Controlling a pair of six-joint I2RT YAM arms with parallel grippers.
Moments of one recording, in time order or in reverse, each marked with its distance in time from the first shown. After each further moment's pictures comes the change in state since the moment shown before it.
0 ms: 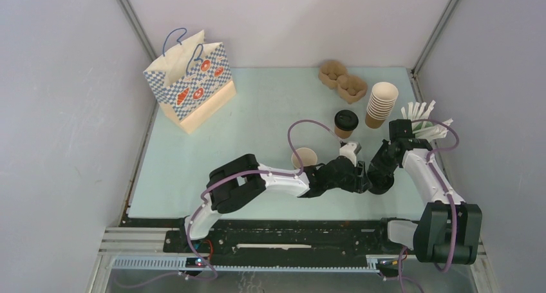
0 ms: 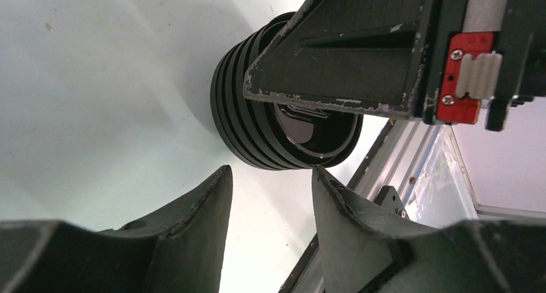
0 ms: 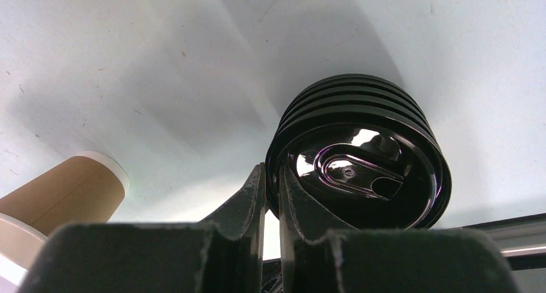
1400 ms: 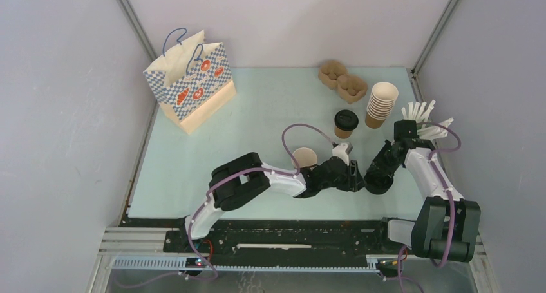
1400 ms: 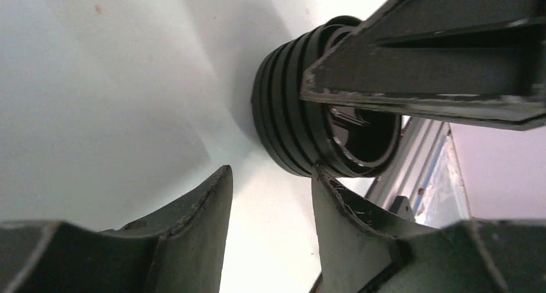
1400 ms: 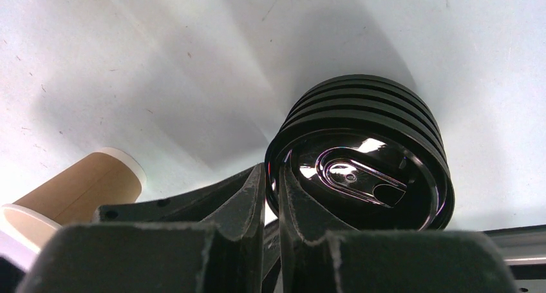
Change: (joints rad) left arm 0.032 0.027 -0.078 0.134 0.013 -0.060; right arm -0.063 0.024 -0.009 0.017 -0.088 0.001
